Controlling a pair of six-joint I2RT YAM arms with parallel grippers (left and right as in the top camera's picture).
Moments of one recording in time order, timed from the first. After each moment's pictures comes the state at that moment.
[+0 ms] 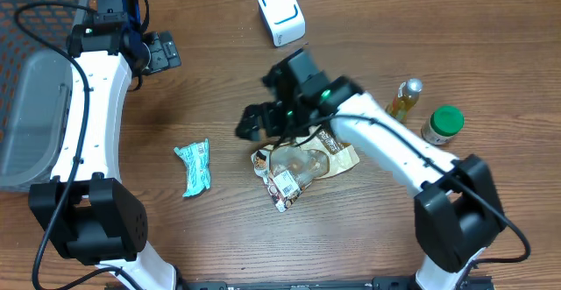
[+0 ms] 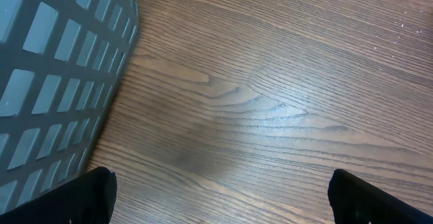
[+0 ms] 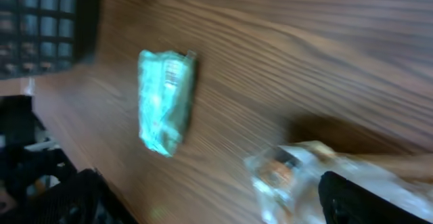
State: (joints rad) left arm 0.06 1.85 1.75 -1.00 -0.13 -0.29; right arm 0.64 1.88 1.44 -0.61 -0.50 0.49
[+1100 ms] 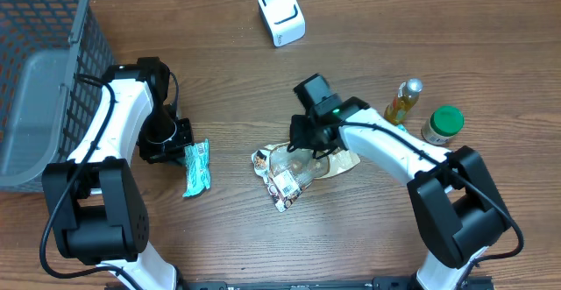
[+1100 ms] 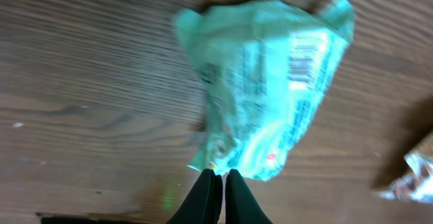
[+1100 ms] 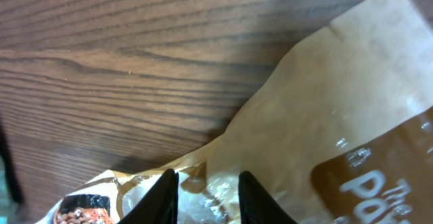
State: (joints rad) left arm 0.04 1.85 1.36 -1.32 0.10 -0.22; right arm 0.55 1.88 1.22 -0.56 -0.17 0.61
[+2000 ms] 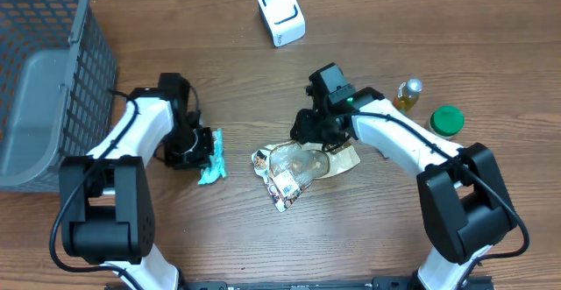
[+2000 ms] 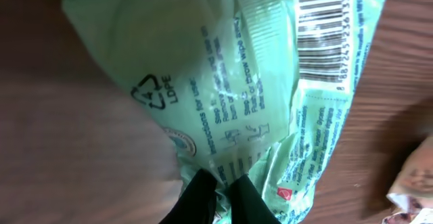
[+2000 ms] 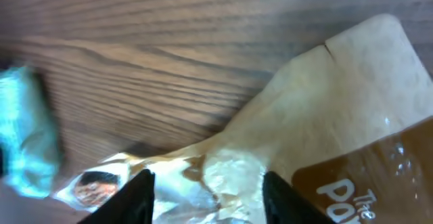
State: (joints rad) left arm -0.06 1.85 1.16 -0.99 0.21 -0.18; right arm 0.47 1.88 1.26 -0.61 -0.32 0.48
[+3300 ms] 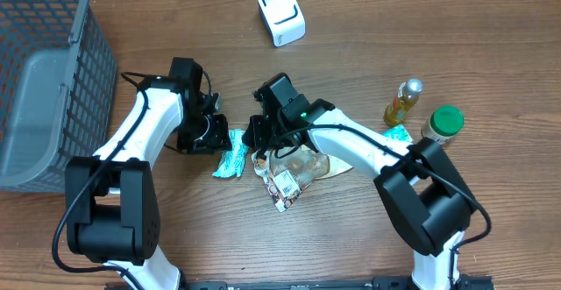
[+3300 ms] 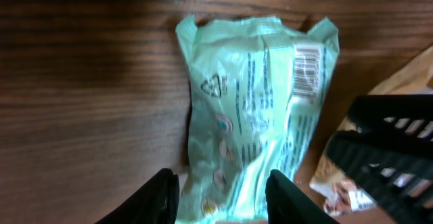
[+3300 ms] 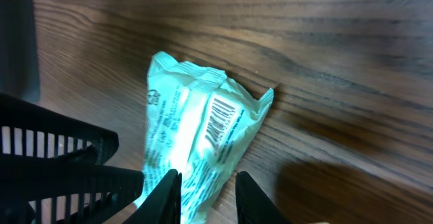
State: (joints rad) left arm -0.11 1.85 1.25 -0.99 0.29 -0.12; right arm 0.68 2.02 1.35 -0.38 -0.39 0.64
